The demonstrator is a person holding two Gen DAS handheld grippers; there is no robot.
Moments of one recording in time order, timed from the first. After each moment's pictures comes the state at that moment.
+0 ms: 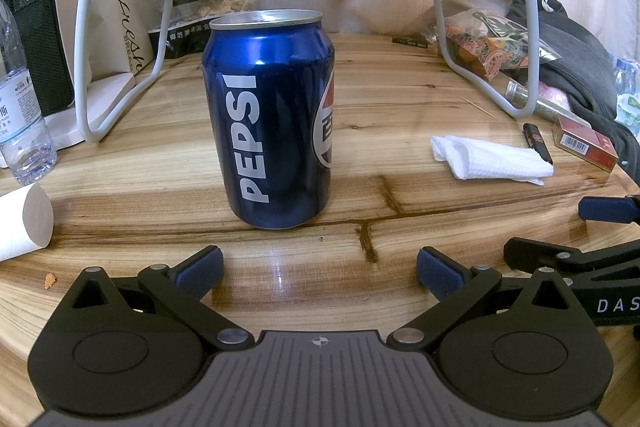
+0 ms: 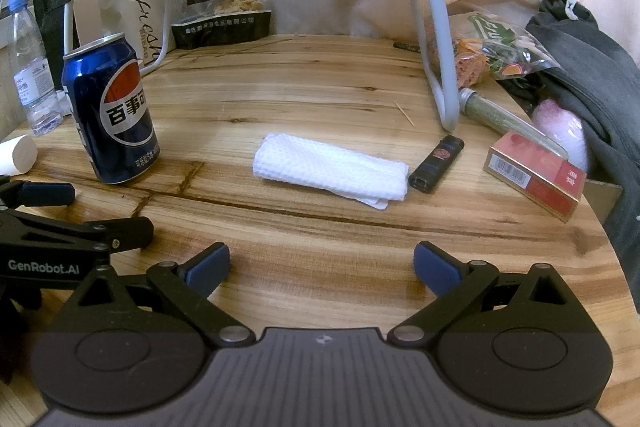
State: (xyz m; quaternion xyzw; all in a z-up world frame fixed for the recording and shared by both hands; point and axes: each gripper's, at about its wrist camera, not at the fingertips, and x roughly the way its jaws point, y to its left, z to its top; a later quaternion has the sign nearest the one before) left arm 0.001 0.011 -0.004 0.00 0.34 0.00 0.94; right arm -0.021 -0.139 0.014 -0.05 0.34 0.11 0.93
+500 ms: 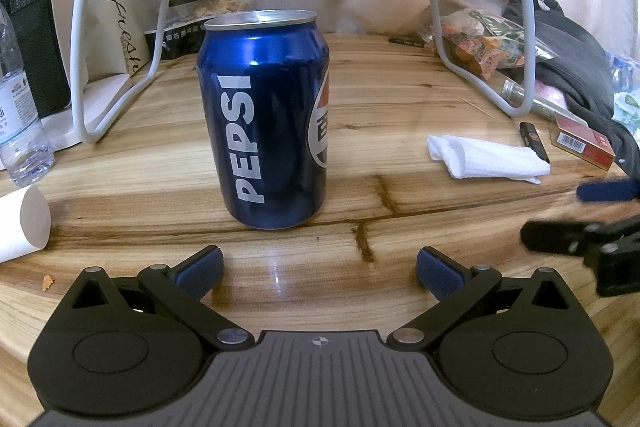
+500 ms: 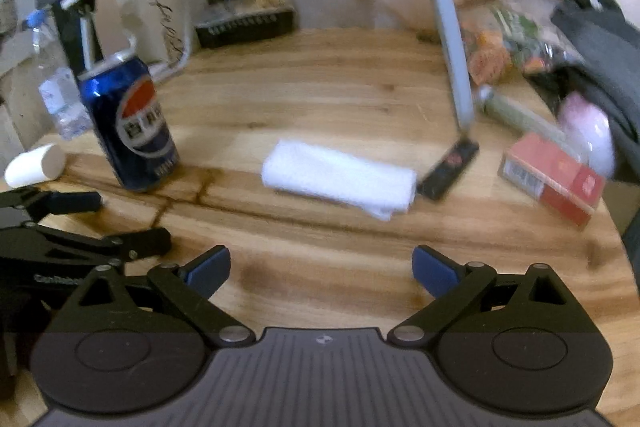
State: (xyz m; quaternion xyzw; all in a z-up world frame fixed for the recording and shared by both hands) left arm 0.001 0.010 -0.004 0.00 0.34 -0.01 0.94; right arm -0.016 -0.154 0.033 -0.05 0.34 0.17 0.93
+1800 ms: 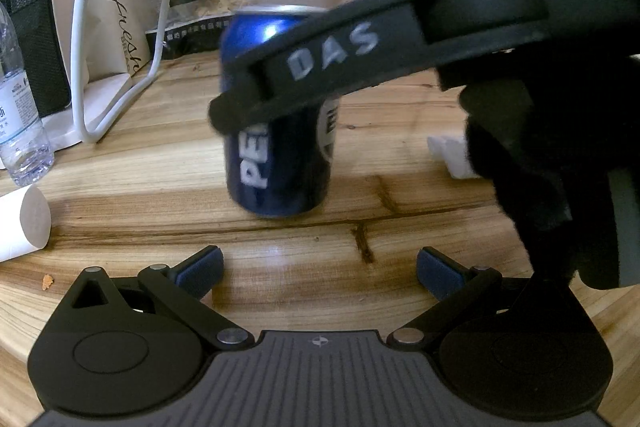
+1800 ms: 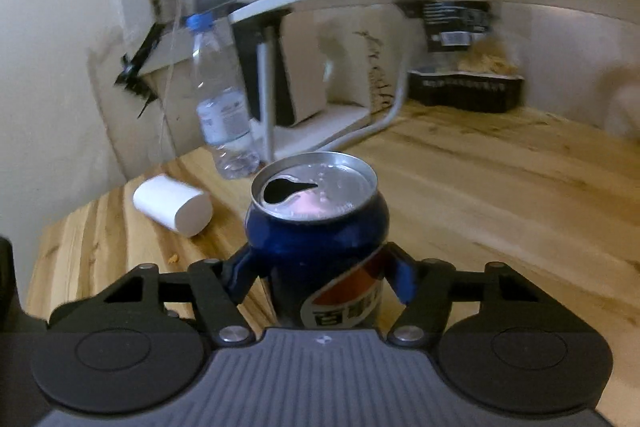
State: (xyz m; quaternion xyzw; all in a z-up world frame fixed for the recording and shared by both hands) left arm 0.000 0.009 -0.005 -0.01 0.34 0.00 0.94; right arm 0.080 -0.045 0.053 -0.05 0.29 0.45 0.84
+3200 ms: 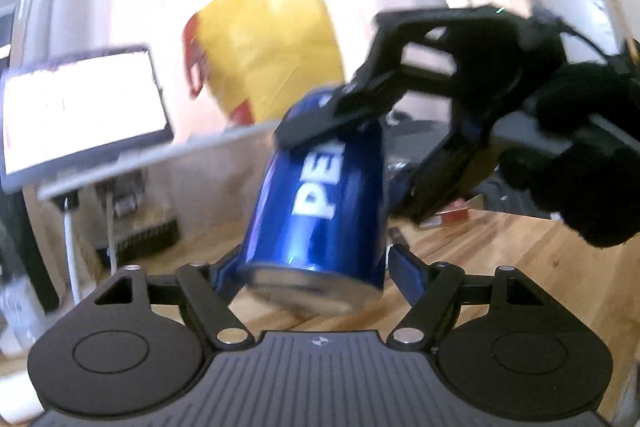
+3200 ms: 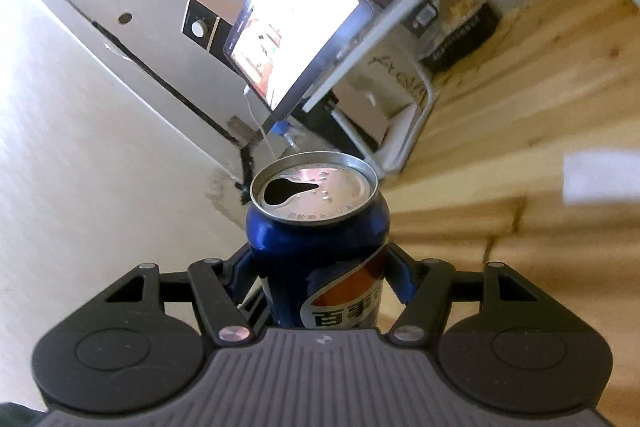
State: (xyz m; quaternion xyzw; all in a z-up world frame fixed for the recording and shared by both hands) left arm -0.139 -0.011 0.040 0.14 0.05 -0.16 0.98; right arm -0.019 -0.163 0.090 0.30 0.37 0.49 0.73
